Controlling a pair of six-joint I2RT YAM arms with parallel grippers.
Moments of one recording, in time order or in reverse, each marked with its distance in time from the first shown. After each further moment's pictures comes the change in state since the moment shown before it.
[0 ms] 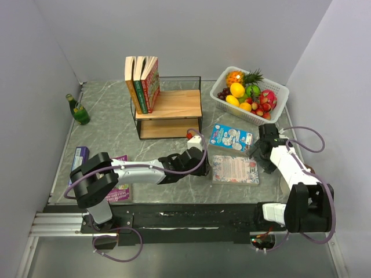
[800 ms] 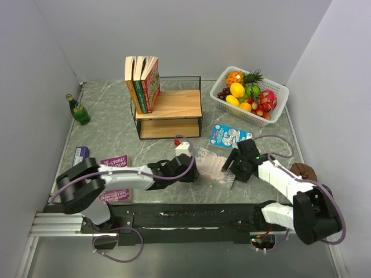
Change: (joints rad) left arm 0.000 -0.102 -0.154 -0.020 -0.004 -0.055; right arm 0.265 -0.055 -0.238 0.267 -0.309 0.073
